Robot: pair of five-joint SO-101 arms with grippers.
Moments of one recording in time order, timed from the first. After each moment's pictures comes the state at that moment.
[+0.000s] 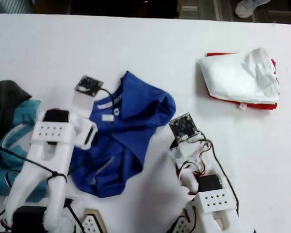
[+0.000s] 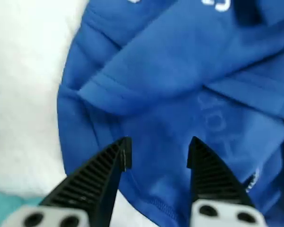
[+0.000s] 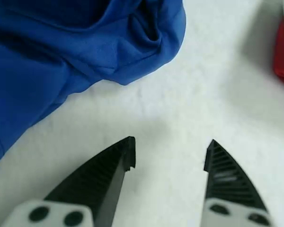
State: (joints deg) left arm -6.0 -24.4 46.1 65.6 -16.7; right arm -13.0 -70.3 92.5 31.6 19.0
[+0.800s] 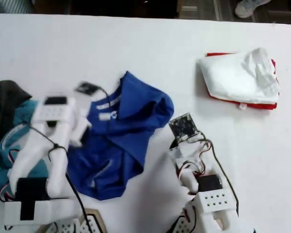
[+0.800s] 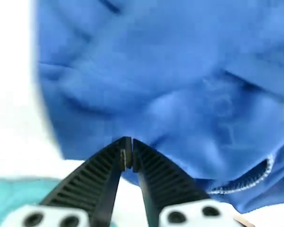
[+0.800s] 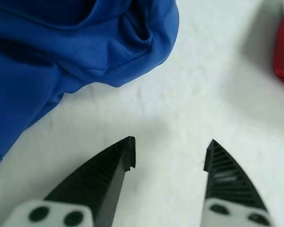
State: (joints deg) left arm -10.9 -7.7 31.5 76.4 -19.9; right arm -13.0 -70.3 92.5 31.6 19.0
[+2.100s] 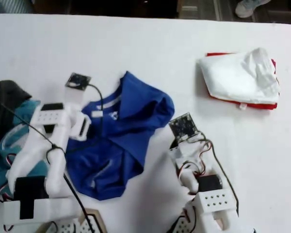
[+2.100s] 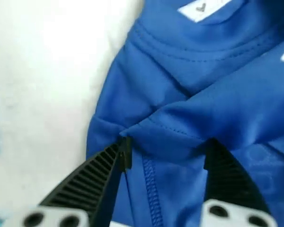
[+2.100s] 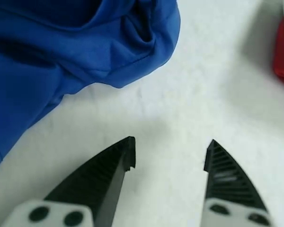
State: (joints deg) left arm -12.0 -7.1 41.6 51.7 -16.6; right arm -13.0 -70.3 92.5 31.5 19.0
